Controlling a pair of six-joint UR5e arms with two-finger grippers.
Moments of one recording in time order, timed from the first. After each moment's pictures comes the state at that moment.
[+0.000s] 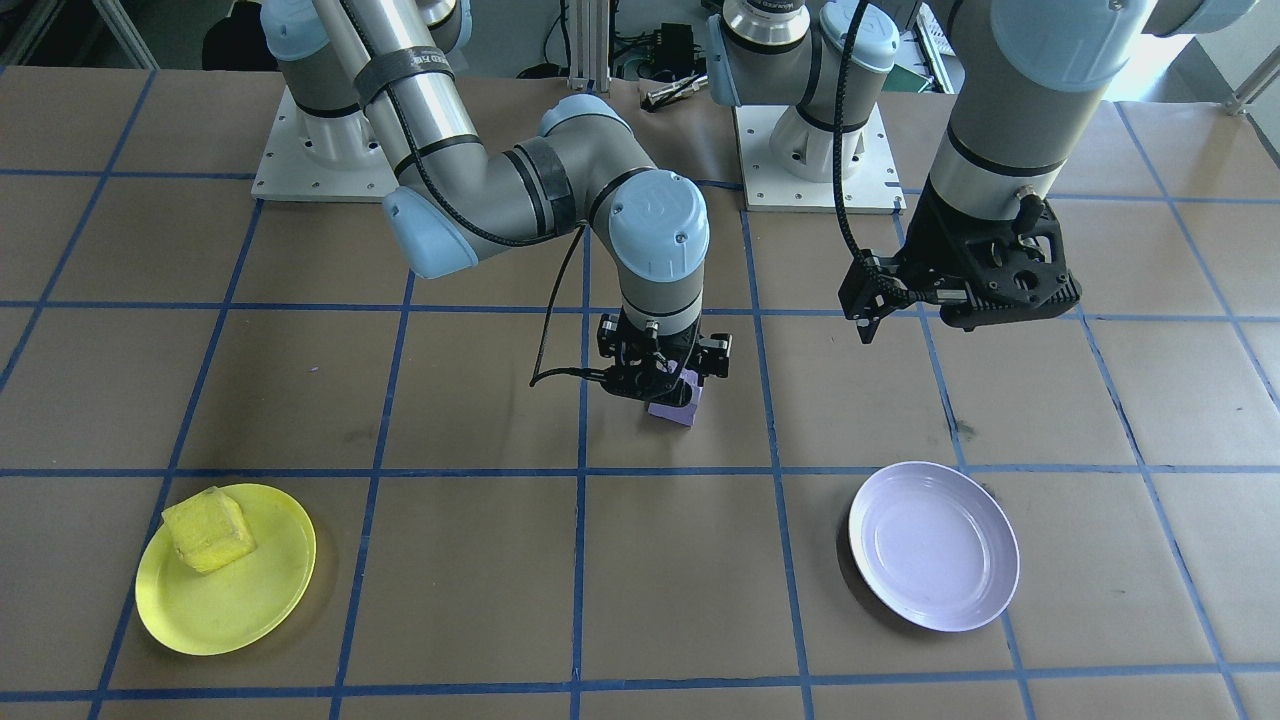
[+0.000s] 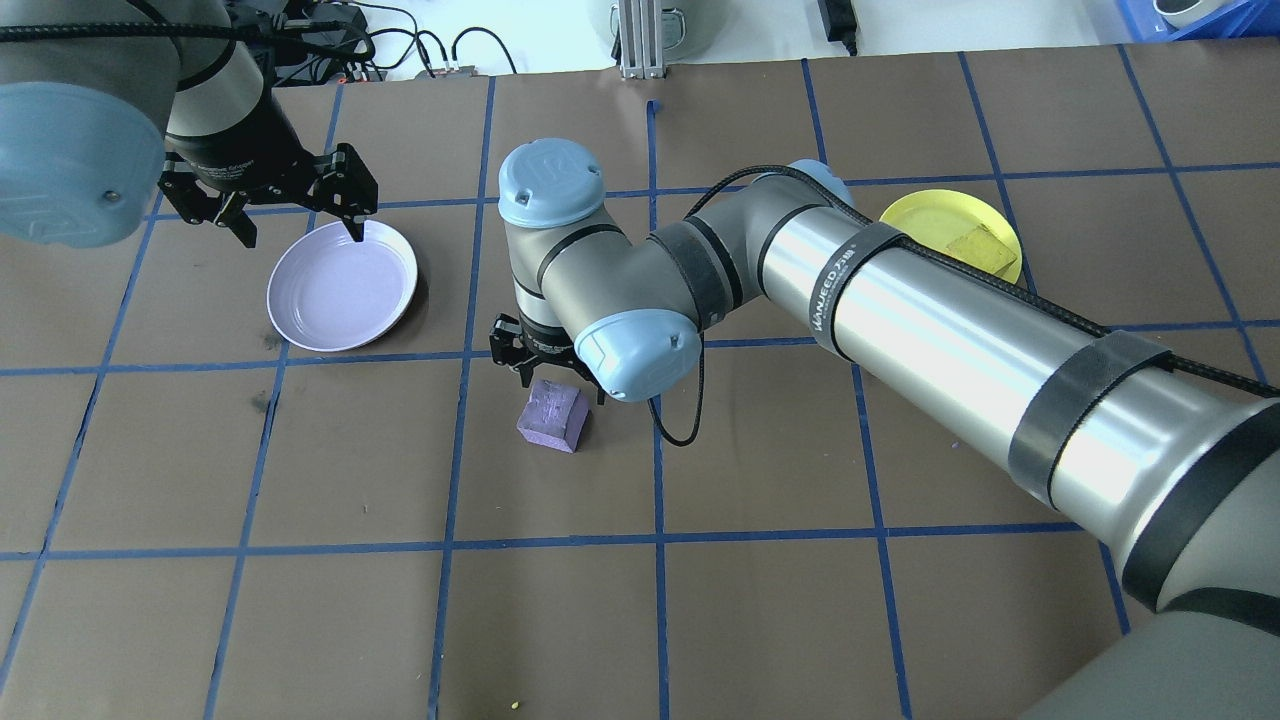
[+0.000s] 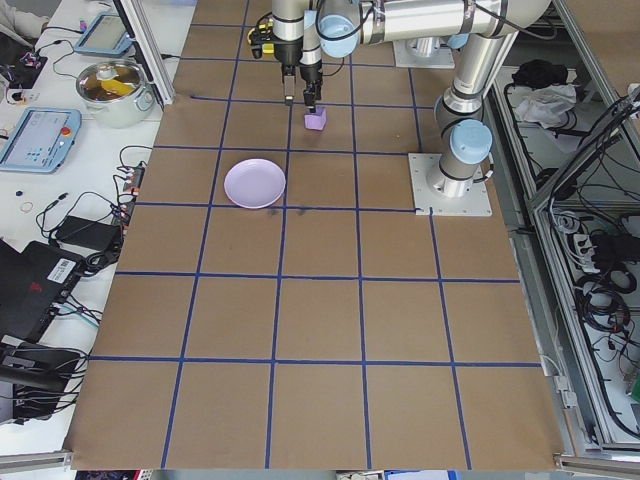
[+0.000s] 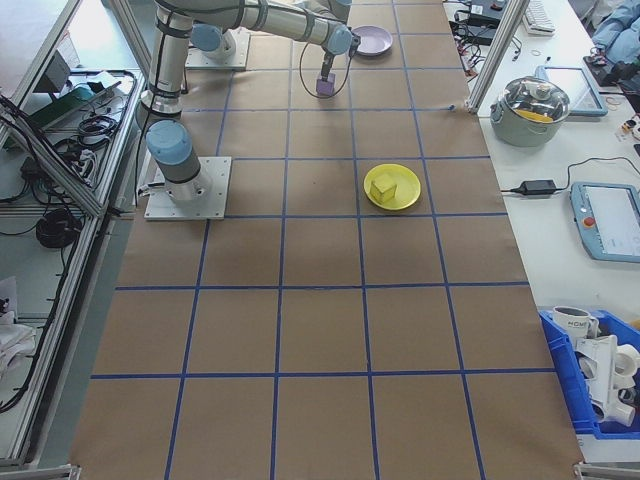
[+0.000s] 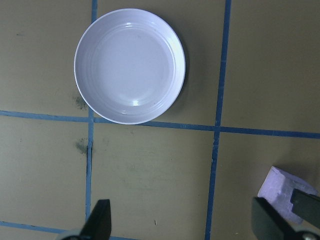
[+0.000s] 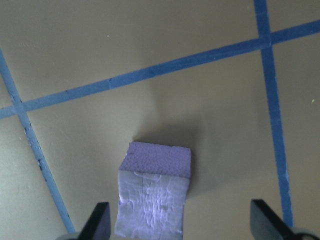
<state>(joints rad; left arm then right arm) -1.52 -1.63 -1.62 -1.41 1.68 -0.02 2.08 -1.09 1.58 -2.03 -1.41 0.76</state>
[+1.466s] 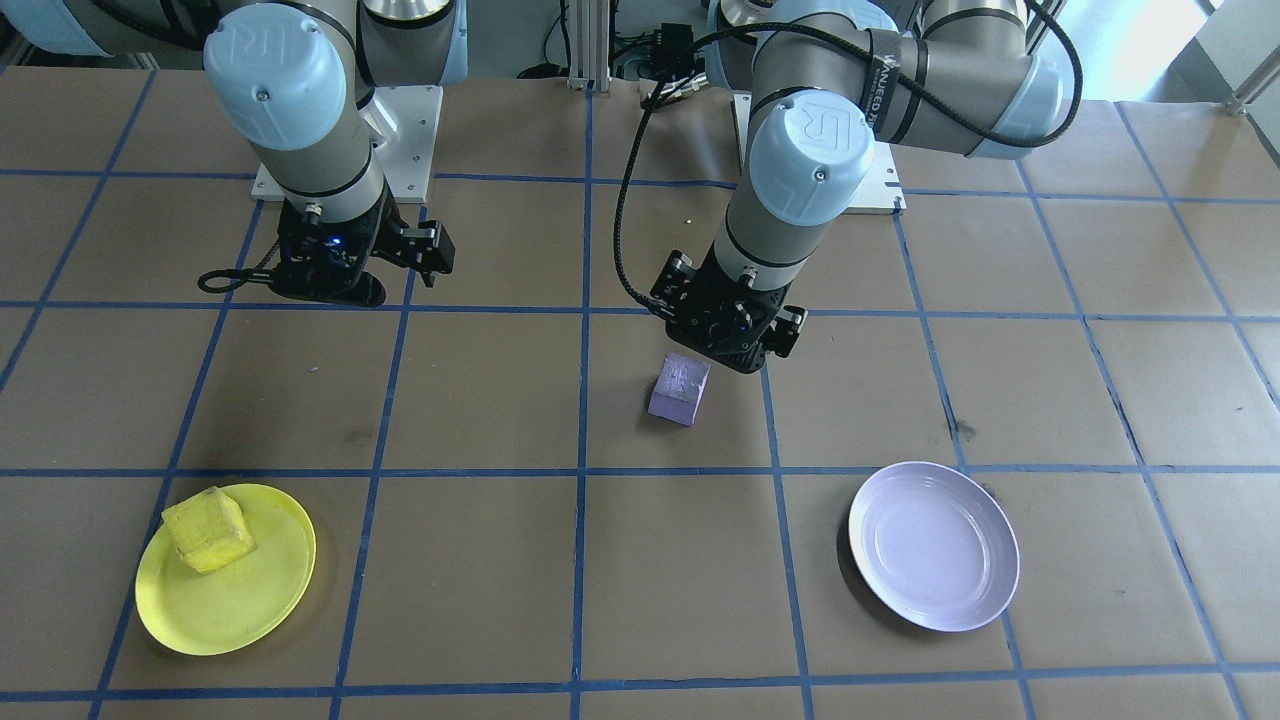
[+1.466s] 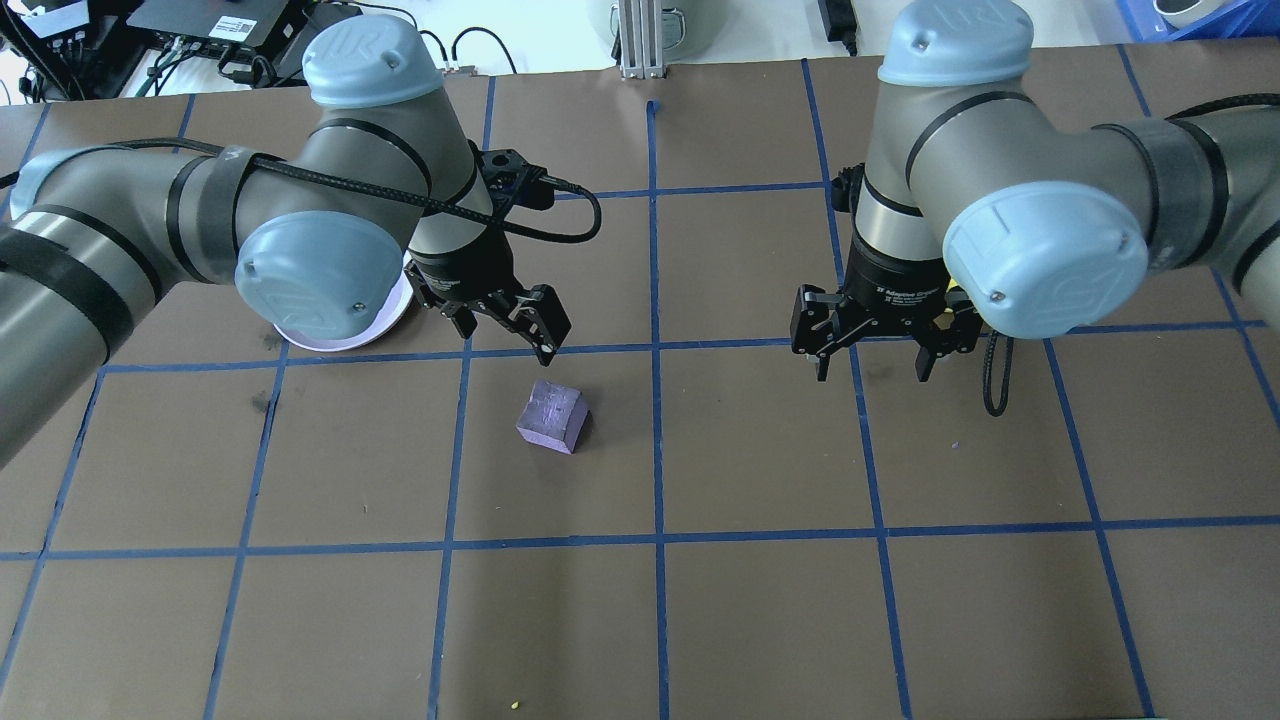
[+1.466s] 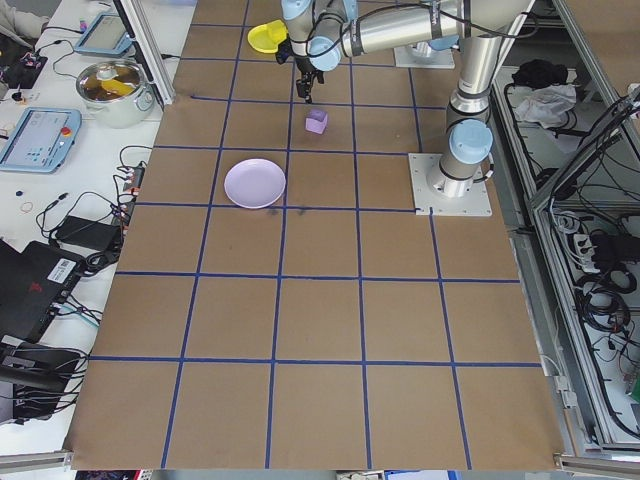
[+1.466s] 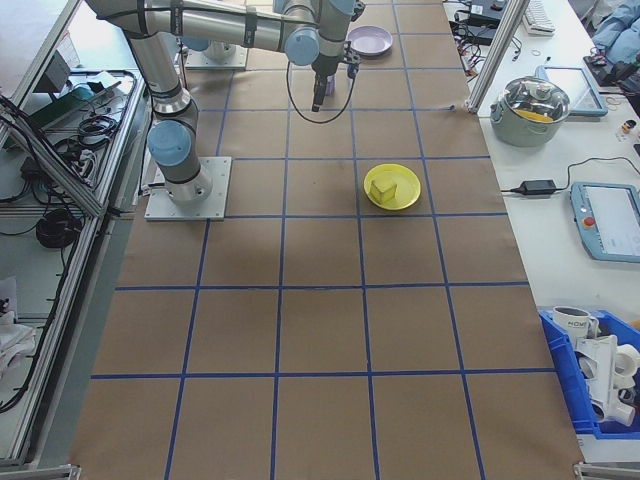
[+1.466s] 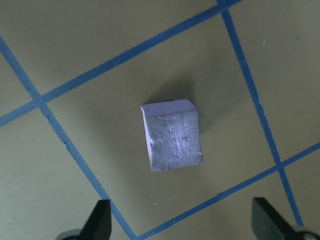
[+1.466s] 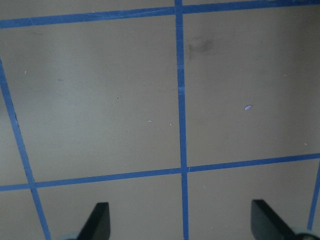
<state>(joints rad) -1.75 -1.74 -1.78 -1.36 1.49 0.28 1.65 -1.57 1.81 -1.63 -1.61 0.16</state>
